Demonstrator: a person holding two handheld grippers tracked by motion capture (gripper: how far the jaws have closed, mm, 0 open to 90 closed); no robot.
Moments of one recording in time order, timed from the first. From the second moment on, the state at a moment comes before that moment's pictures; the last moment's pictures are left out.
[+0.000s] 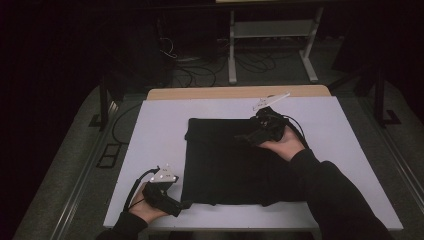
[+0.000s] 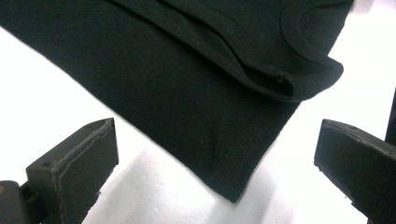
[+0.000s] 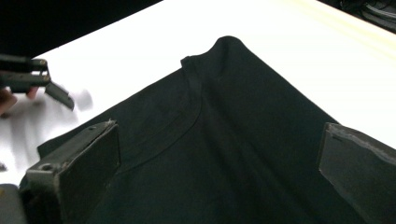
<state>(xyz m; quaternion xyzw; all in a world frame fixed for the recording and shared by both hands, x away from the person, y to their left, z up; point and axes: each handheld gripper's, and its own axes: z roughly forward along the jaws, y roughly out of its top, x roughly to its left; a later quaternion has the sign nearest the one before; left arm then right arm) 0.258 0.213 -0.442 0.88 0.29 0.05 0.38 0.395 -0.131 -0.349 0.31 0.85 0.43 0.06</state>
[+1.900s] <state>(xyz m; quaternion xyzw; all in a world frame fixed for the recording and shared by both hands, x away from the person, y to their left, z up) 0.254 0.201 -0.448 0.89 0.25 0.08 0.36 0.503 0.023 -0.387 0.31 0.86 0.41 0.05</state>
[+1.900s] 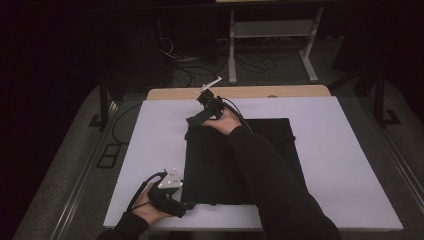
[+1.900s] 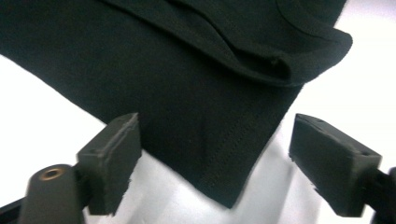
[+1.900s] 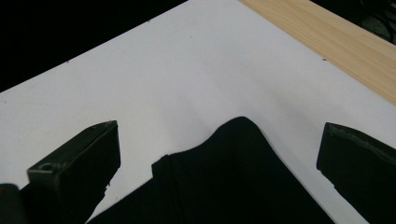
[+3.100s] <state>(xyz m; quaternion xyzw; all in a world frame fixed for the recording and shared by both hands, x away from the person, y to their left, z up) 0.268 0.199 -0.442 0.89 0.27 0.06 0.37 0.525 0.053 -0.443 0.34 0.86 0.37 0.06</state>
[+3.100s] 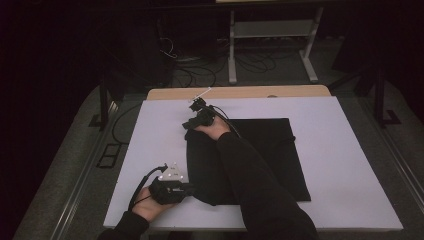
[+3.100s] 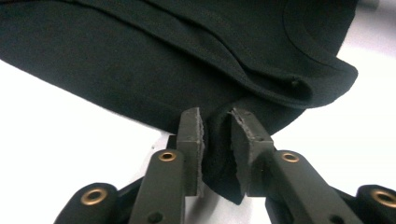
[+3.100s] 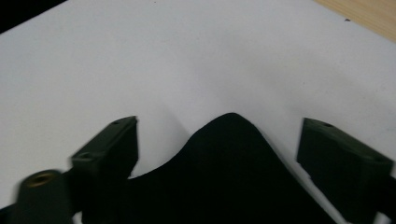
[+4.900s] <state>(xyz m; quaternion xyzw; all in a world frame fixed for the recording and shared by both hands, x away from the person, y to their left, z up) 0.266 0.167 -0.405 0.87 0.22 0.09 0.44 0.506 -0.028 -0.376 0.33 0.84 0.42 0.07</state>
